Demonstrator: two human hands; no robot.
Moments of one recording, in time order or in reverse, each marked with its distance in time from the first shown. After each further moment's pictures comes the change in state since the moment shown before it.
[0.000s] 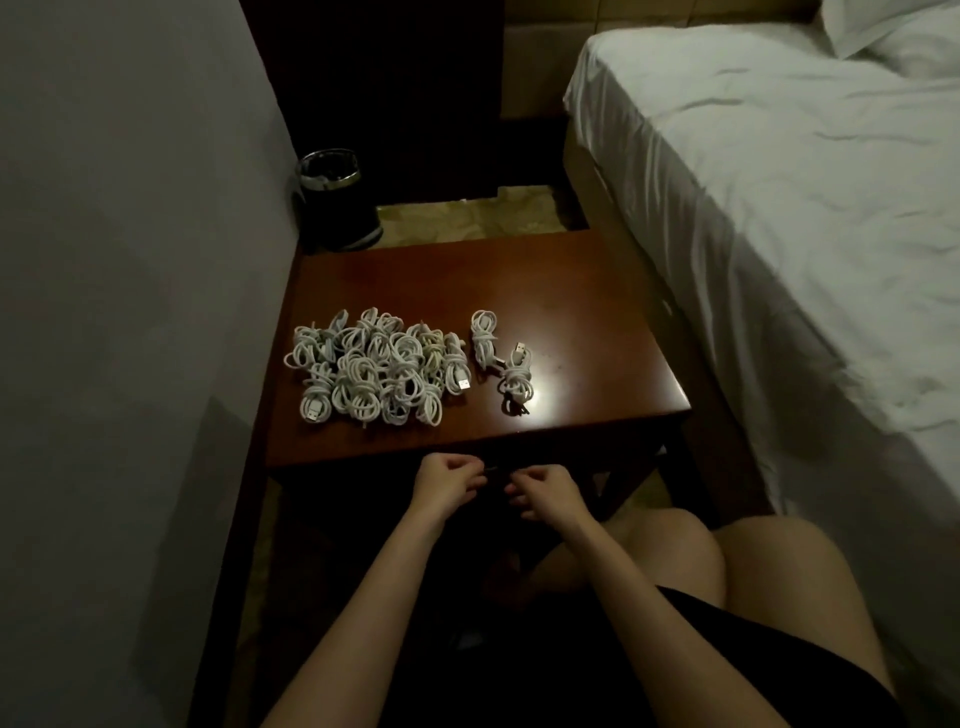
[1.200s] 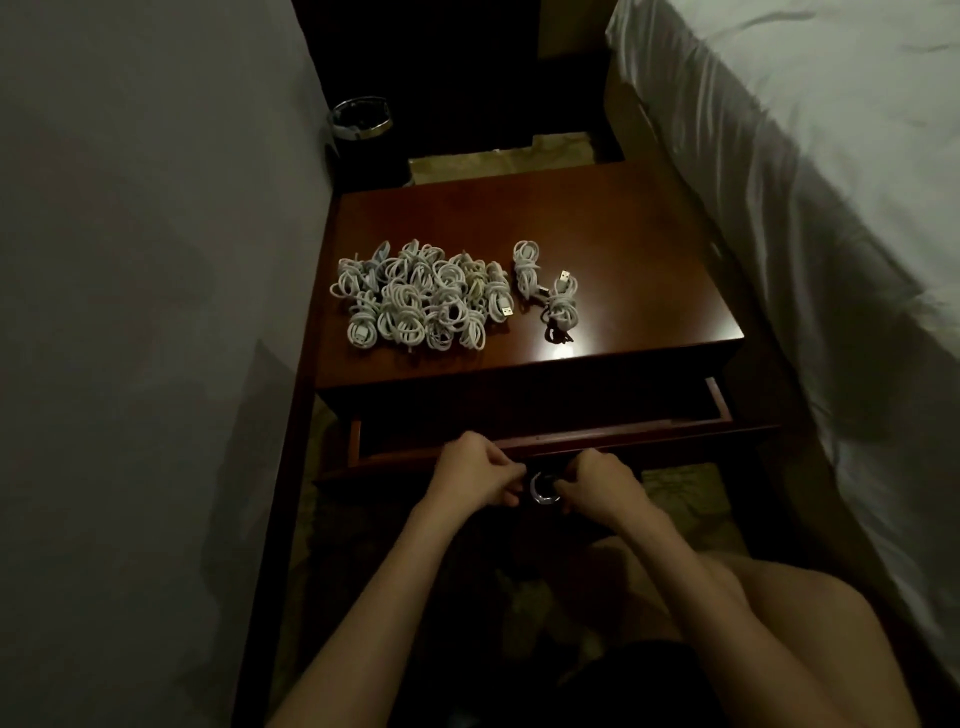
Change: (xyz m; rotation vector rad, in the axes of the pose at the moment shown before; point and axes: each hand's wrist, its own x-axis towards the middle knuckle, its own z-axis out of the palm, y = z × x) left_hand -0.077 -0.028 -0.028 0.521 -0.078 0.093; right_hand -0.071 0.022 0.008 -0.763 0.005 -0.054
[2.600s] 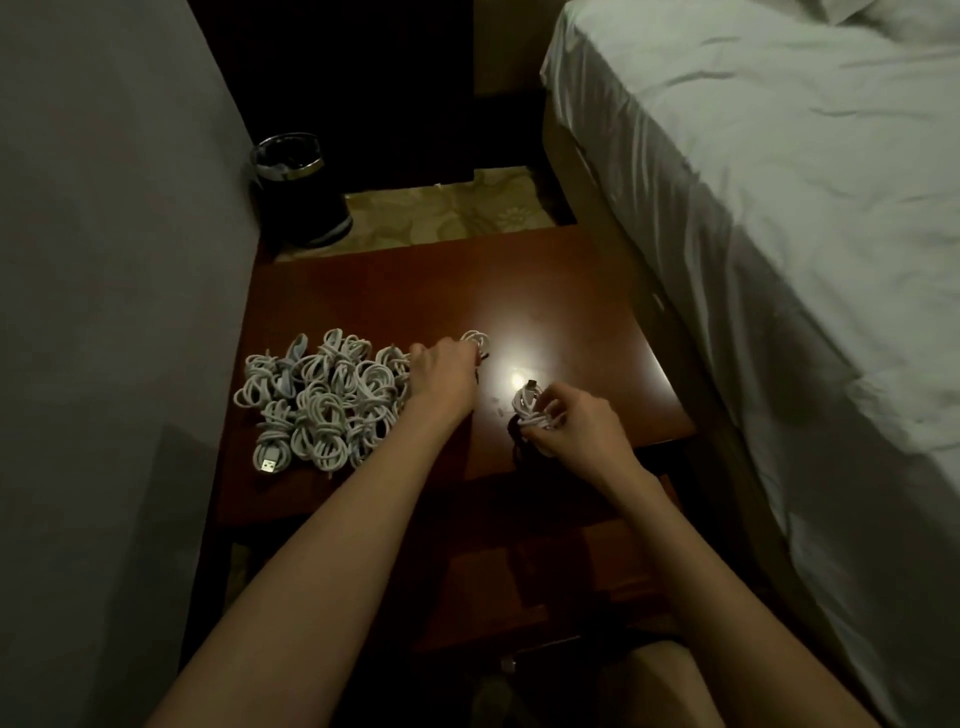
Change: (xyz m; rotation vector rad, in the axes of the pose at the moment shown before) left_hand 0.164 0.159 -0.047 0.834 0.372 0.418; right_hand 0.089 -0.026 -0.140 0.168 0.339 -0.184
